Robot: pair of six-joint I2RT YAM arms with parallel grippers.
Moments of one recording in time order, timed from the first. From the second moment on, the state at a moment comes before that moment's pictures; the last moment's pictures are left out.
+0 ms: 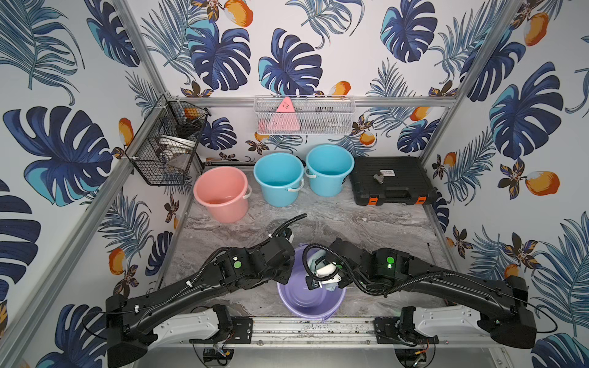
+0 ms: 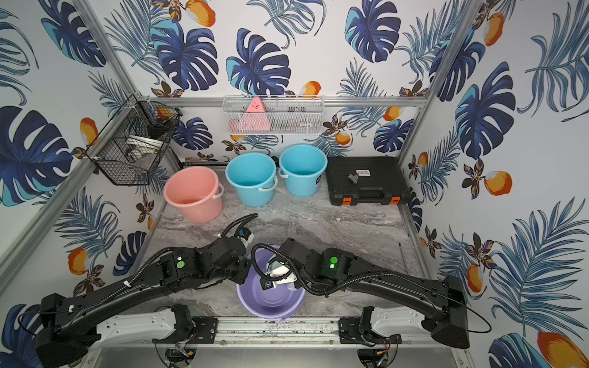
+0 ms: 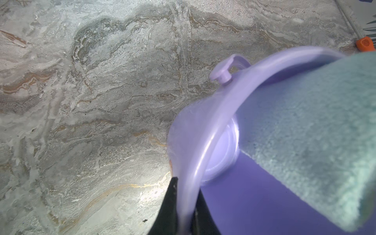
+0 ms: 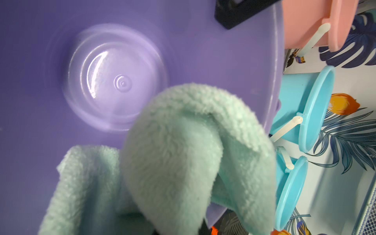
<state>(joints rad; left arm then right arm) -0.99 1.19 0.99 -0.94 -0.21 -0.60 1.21 1.21 1.11 -0.89 0.33 -0.94</state>
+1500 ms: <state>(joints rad) -0.99 1.15 0.97 -0.92 -0.22 -0.63 1.19 1.53 0.93 -0.52 0.17 -0.77</state>
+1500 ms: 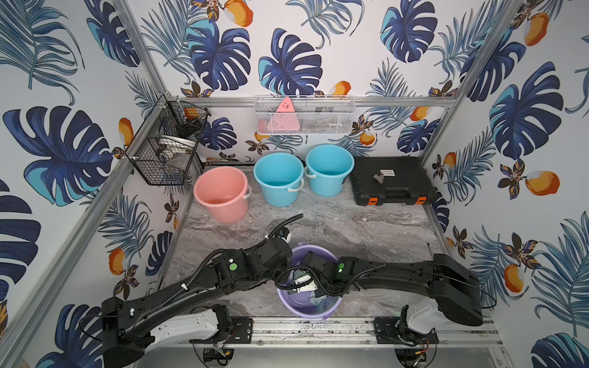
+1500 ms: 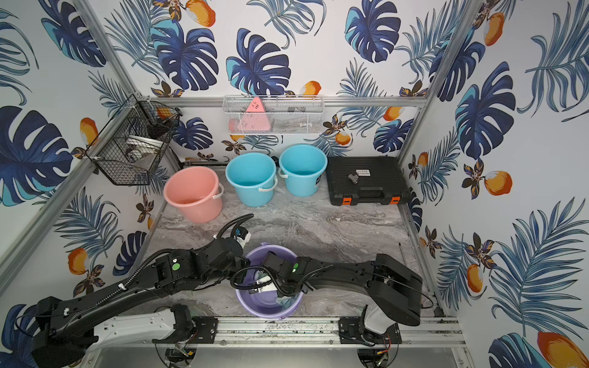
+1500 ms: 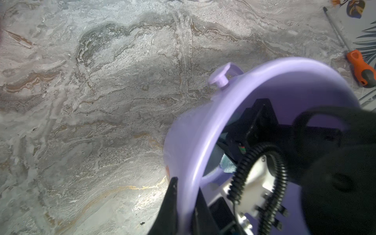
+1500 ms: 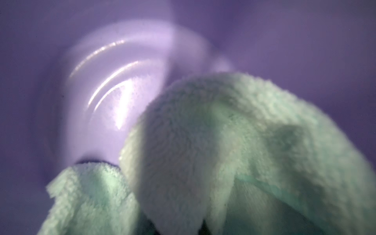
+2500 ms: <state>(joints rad) -1.04 1.09 0.97 -0.92 -0.44 -0.60 1.20 1.21 1.22 -0.94 0.20 0.05</state>
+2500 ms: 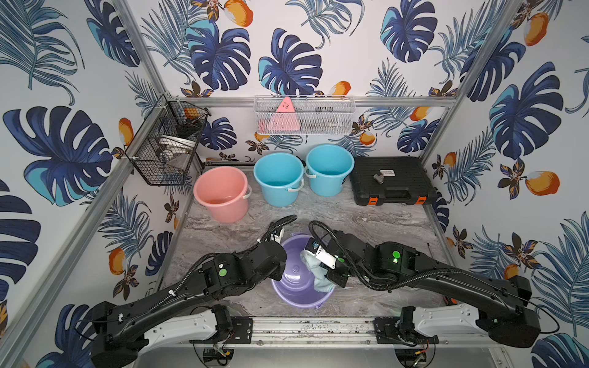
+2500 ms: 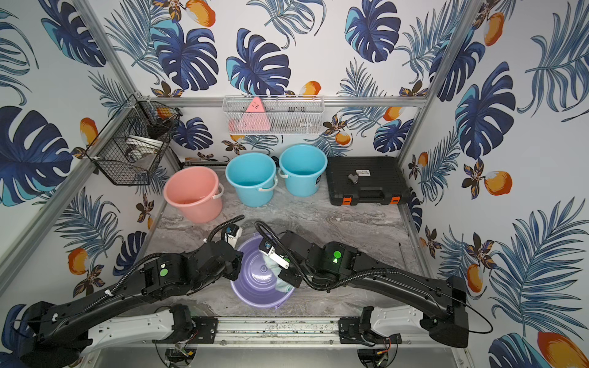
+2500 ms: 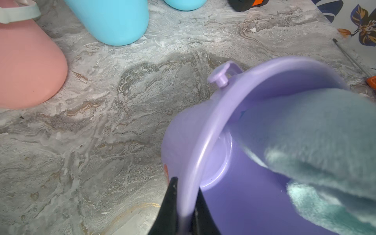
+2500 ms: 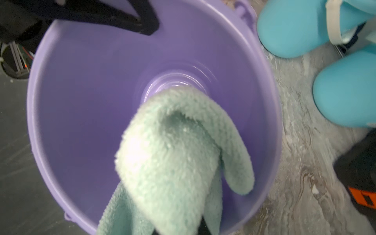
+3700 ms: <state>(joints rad) -1.05 1.06 0.97 -0.92 -0.45 -0.56 1.21 1.65 1.23 -0.92 0.19 0.48</state>
